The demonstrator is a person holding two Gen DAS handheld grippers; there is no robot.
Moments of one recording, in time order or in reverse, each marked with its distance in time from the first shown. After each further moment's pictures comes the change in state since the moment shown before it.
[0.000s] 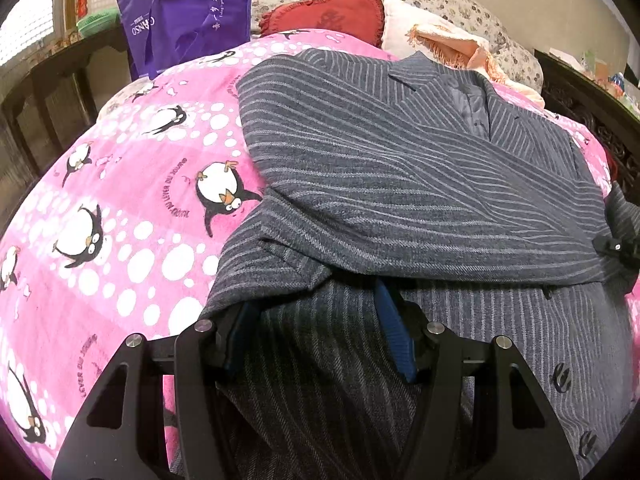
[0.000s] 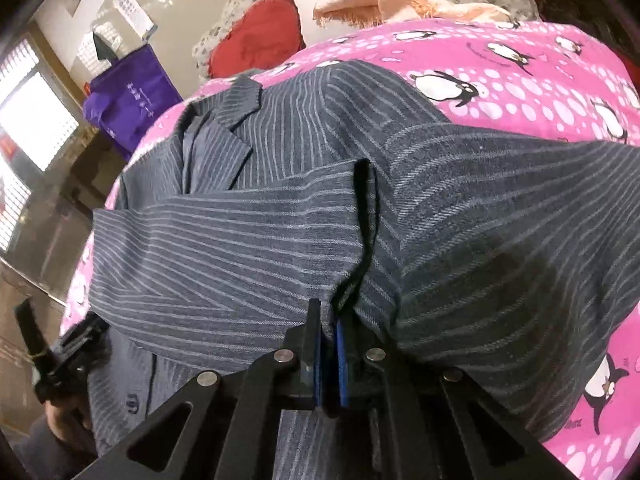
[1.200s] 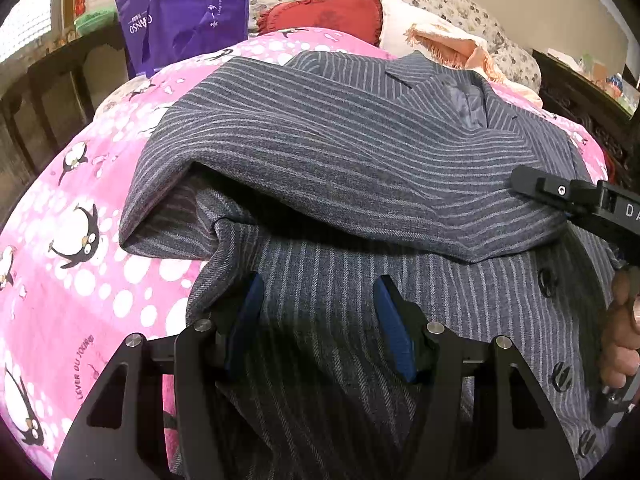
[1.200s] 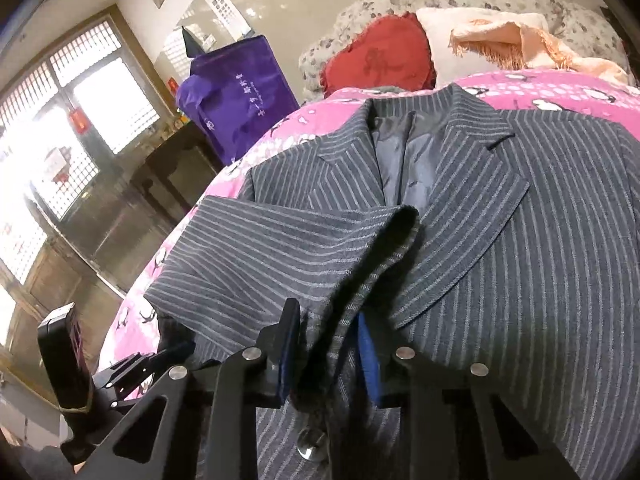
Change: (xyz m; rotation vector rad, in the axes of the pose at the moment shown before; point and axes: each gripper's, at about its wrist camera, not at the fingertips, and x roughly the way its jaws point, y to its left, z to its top) left arm 0.003 -0.001 0.000 0.005 0.009 -0.010; right arm 0.070 0.163 0.021 -0.156 -0.156 0.252
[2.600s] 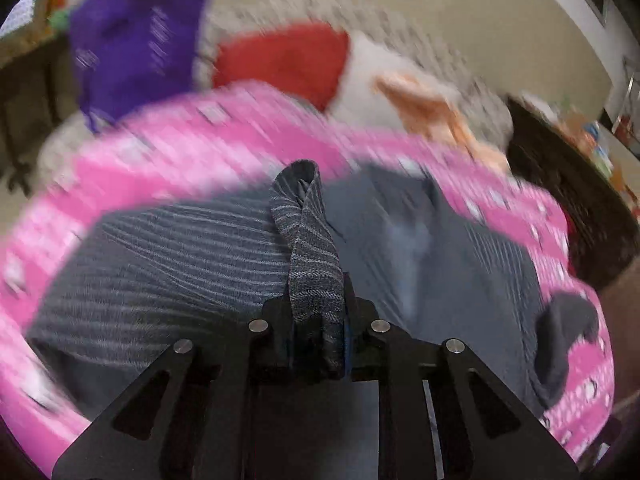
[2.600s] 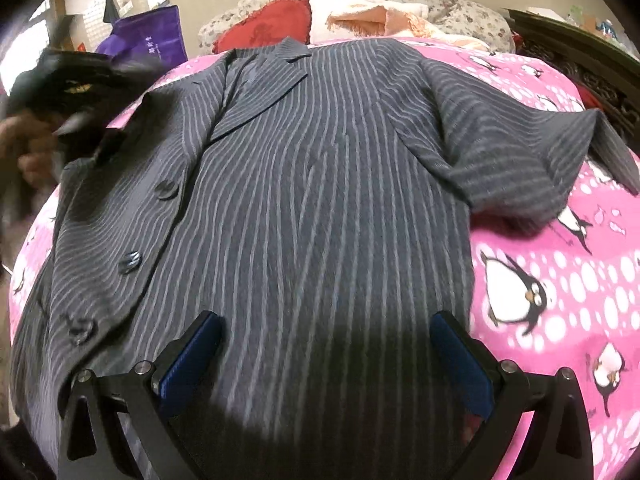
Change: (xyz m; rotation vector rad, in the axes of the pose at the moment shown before) left arm 0.014 -0.060 0.132 -0.049 -0.021 -0.203; right arm -0.134 -0.038 -0.147 0.020 0.100 -0.463
